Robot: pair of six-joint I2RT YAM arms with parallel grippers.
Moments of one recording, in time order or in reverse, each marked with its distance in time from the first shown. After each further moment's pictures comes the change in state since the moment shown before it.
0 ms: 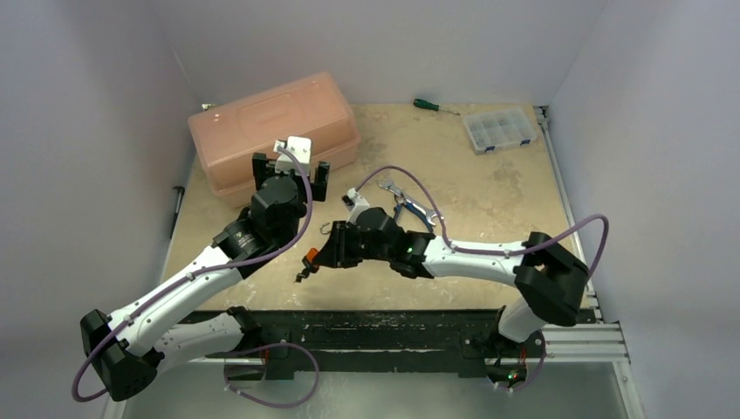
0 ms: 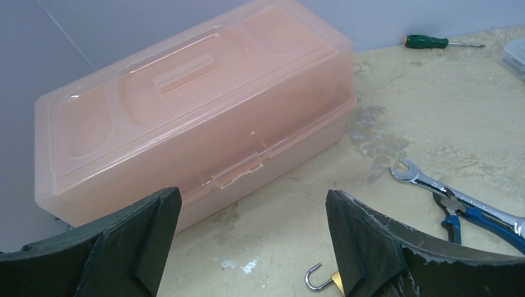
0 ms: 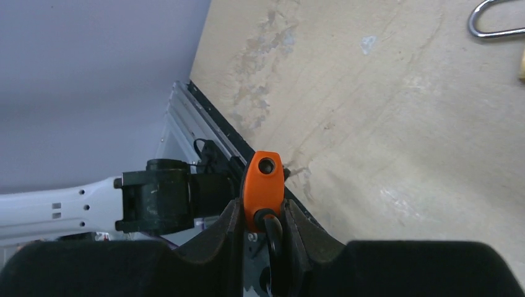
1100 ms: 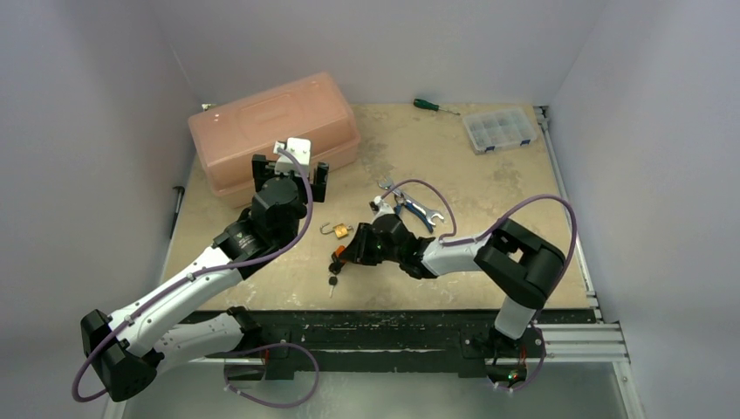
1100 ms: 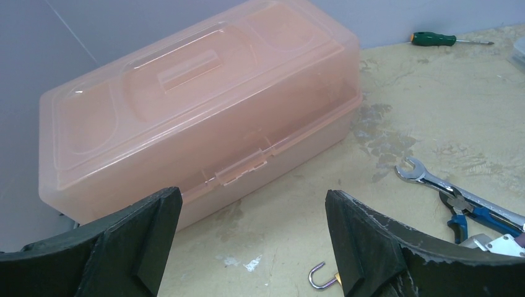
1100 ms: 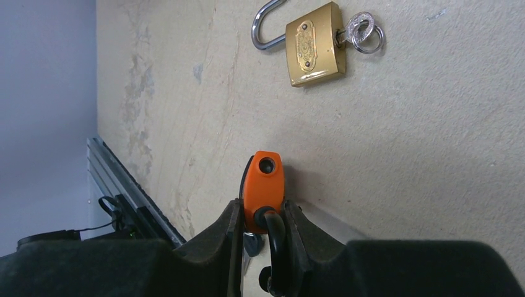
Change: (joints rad) left arm 0.001 -0.004 -0.014 0.002 -0.018 0.001; right arm -0.119 0.183 -0.195 0.254 0.087 0.048
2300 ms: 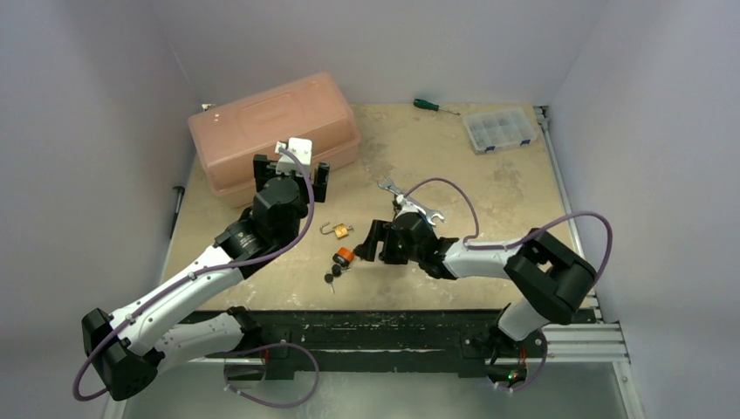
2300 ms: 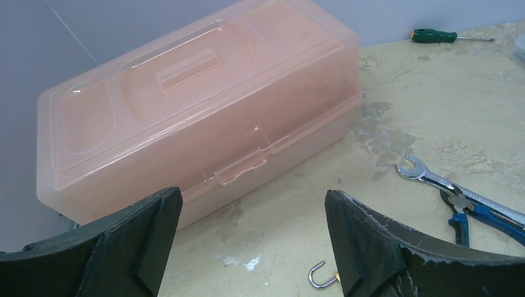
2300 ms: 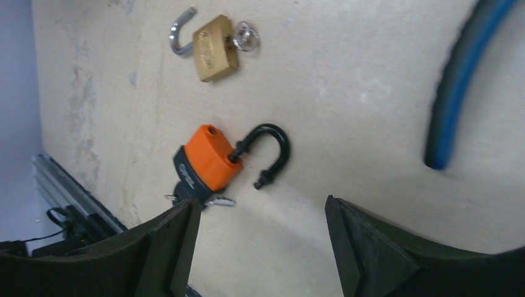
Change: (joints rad) left arm 0.000 0.007 0.000 0.000 0.002 0.000; right arm -0.092 -0.144 -0.106 -0.106 0.022 -0.074
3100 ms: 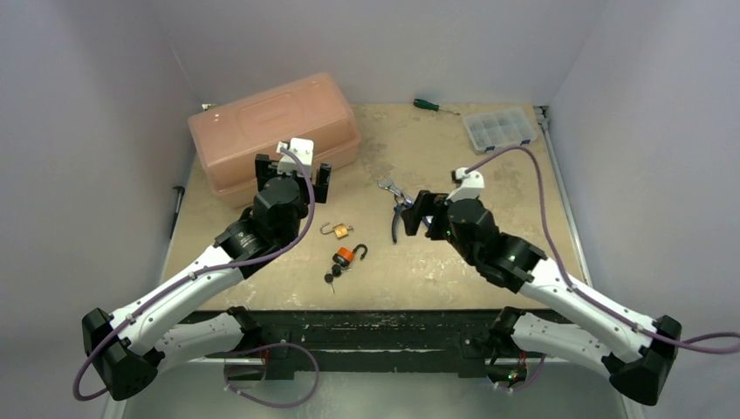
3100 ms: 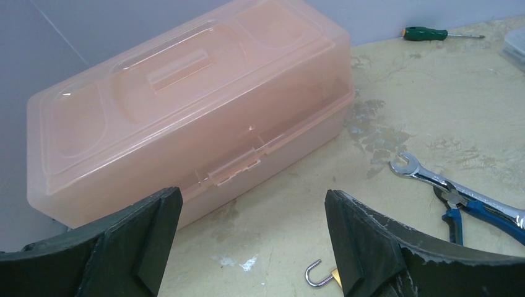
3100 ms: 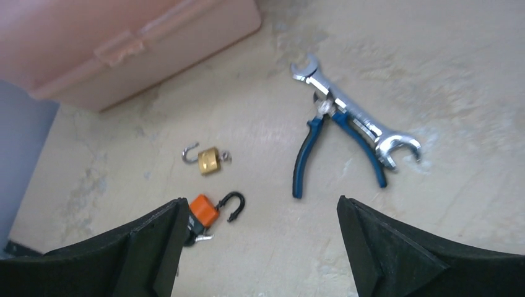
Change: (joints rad) left arm 0.000 0.002 0.000 0.000 0.022 0.001; right arm -0.005 -0.653 0.156 -0.630 0.421 -0.271
